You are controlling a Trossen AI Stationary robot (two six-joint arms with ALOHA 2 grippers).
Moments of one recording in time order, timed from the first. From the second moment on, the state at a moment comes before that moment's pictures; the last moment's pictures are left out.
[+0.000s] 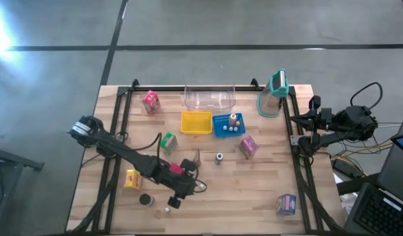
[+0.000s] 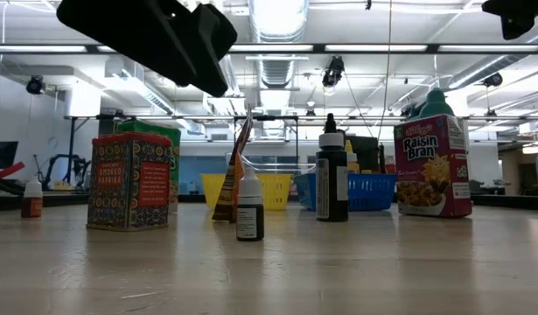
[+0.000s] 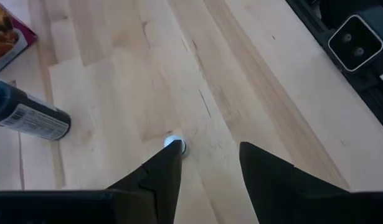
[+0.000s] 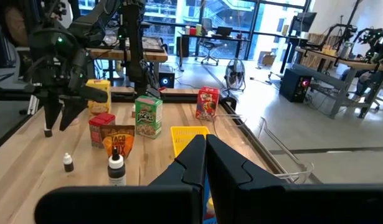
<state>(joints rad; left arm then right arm) -0.47 1.65 1.11 -0.25 -0.12 -0.03 0.27 0.03 0.73 -0.81 0.44 -0.02</state>
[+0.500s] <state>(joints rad) -0.55 1.65 1.05 -0.23 -0.27 -0.19 0.27 0.03 0.73 -0.81 0.44 -0.02</state>
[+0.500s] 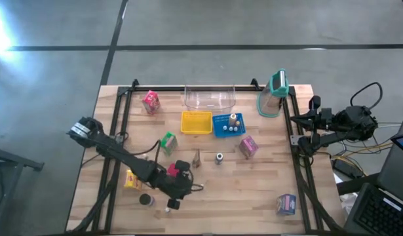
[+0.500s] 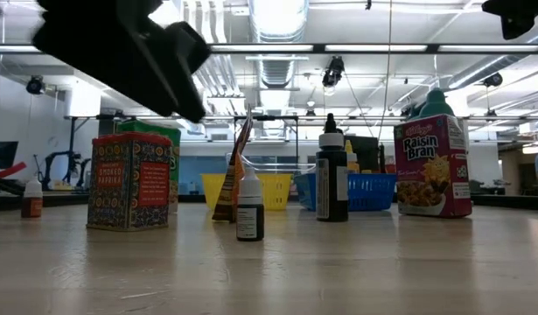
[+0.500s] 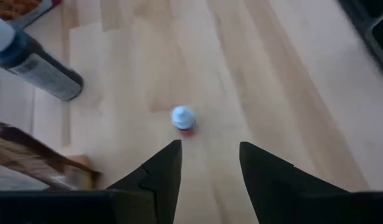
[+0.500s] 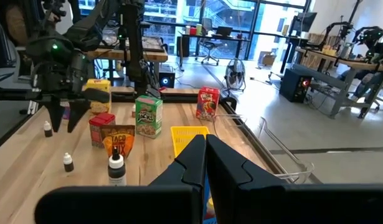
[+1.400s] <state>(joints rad) -0.66 1.66 0.98 0.02 -0.53 -0.27 0.27 0.03 0.73 -0.81 0.44 -0.02</state>
